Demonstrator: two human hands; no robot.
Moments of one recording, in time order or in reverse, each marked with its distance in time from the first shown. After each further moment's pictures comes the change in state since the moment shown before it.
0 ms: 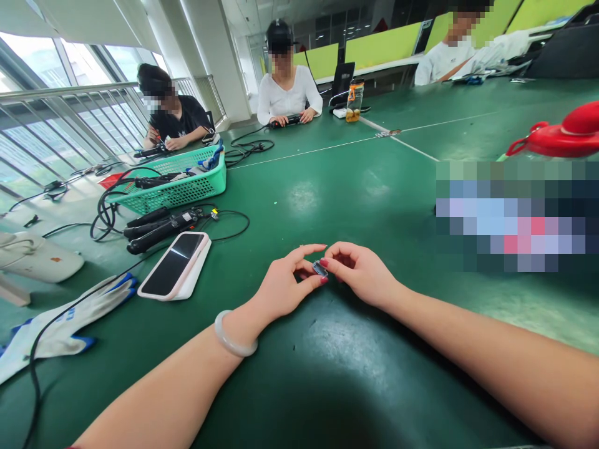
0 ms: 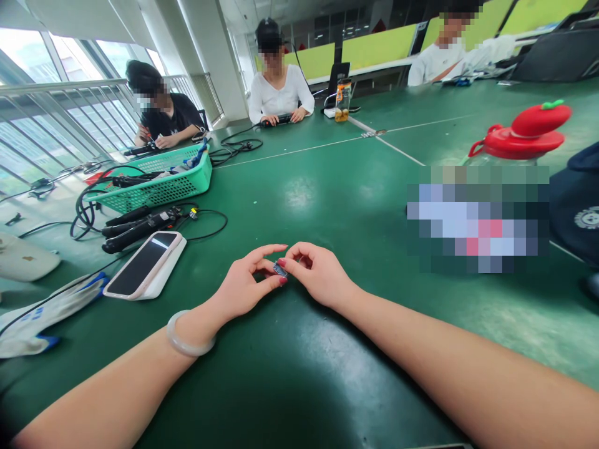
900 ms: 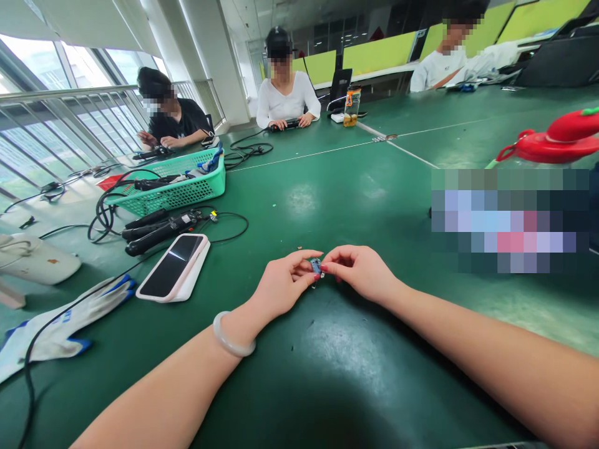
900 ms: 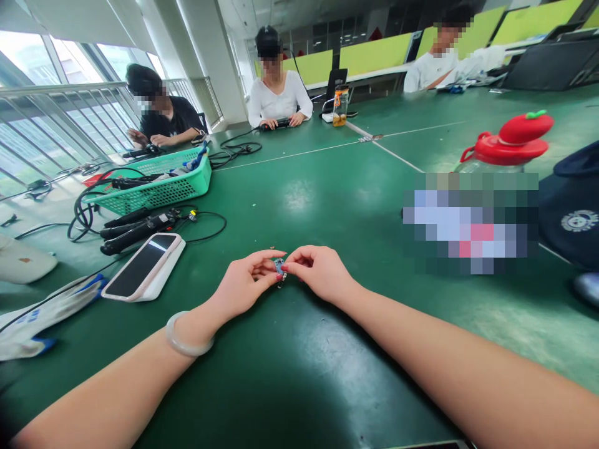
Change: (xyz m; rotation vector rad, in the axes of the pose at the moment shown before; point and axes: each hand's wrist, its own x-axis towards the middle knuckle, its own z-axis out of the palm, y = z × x) left_hand 0.002 -0.011 0.003 -0.114 0.015 -0.033; right_hand 0.004 0.001 -0.009 -0.159 0.005 0.045
